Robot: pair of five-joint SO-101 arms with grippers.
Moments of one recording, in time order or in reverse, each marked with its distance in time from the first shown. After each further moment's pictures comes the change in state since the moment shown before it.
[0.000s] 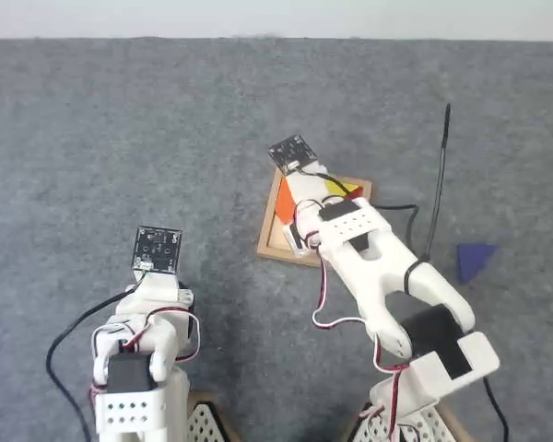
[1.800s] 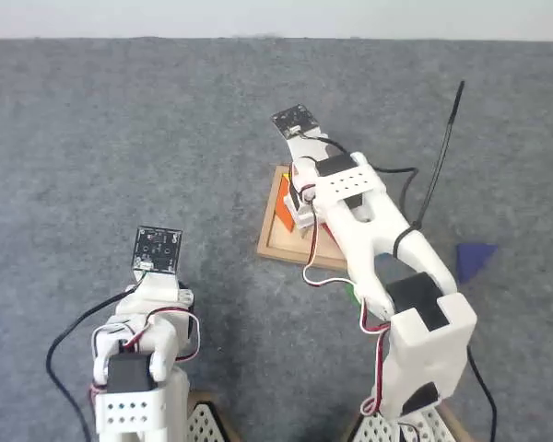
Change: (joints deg) left arm 0.0 0.0 0.0 0.0 0.0; right arm 3.0 13.3 -25.1 18.5 -0.9
